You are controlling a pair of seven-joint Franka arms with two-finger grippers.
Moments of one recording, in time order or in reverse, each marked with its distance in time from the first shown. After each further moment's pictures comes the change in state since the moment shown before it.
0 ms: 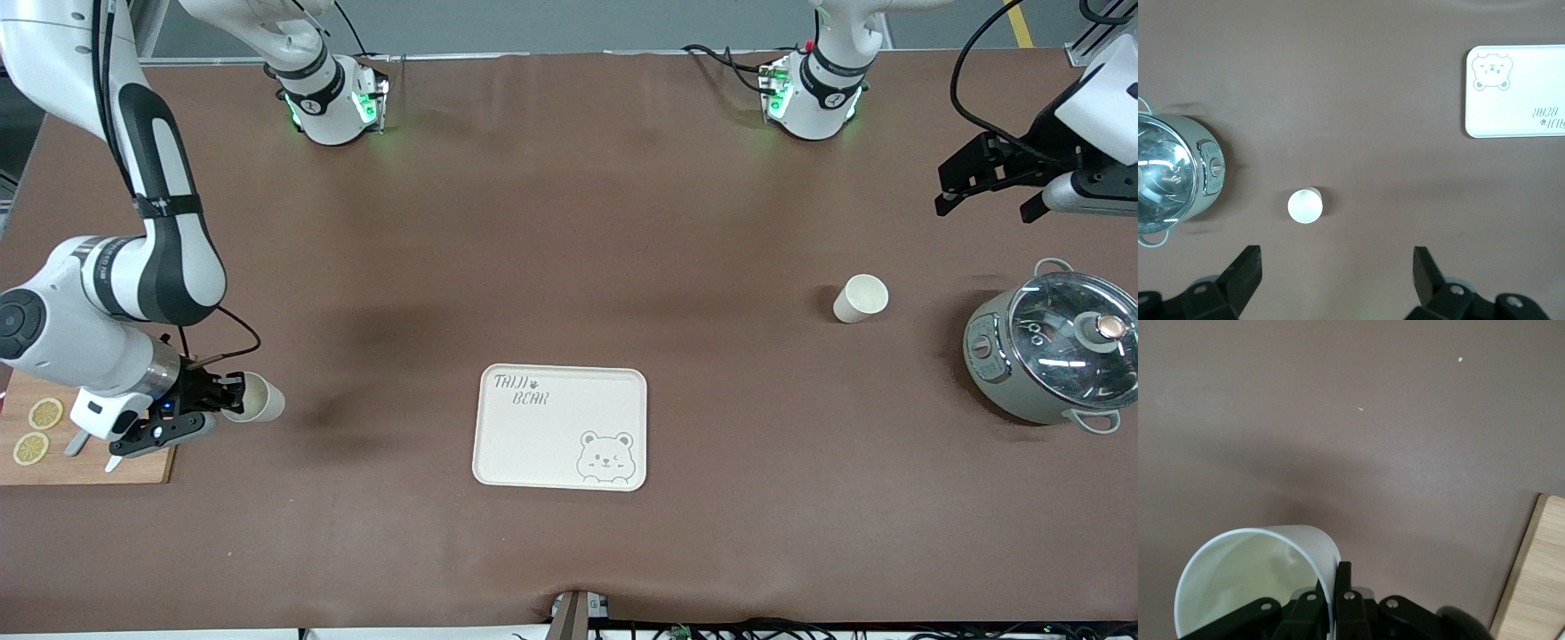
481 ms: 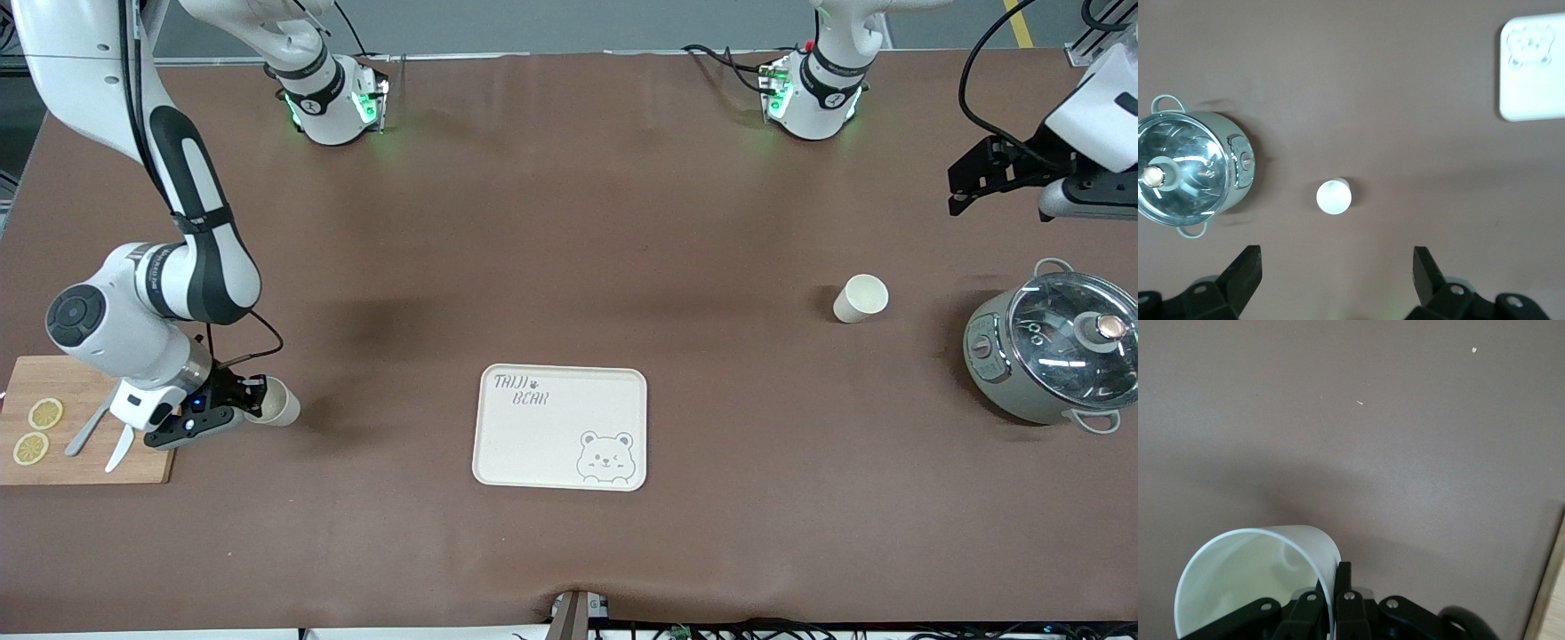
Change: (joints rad) left arm -0.004 0.008 -0.009 -0.001 0.098 -0.045 0.062; right arm 0.001 0.025 0.015 -0.112 0.000 0.192 -0.011
